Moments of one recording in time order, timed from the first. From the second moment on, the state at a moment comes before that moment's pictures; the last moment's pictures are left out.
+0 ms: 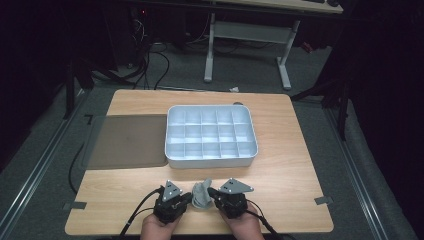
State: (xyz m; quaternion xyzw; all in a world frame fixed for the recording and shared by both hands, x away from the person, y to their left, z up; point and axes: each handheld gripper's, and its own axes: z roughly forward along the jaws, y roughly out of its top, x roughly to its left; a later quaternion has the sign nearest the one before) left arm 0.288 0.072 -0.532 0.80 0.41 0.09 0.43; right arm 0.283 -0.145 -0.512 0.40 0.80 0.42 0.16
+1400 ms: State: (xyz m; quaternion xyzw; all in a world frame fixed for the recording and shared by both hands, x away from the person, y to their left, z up) left arm 0.294 0.037 -0.496 0.79 0.34 0.10 0.50; right arm 0.275 -0.142 -0.525 0.38 0.81 0.41 0.16
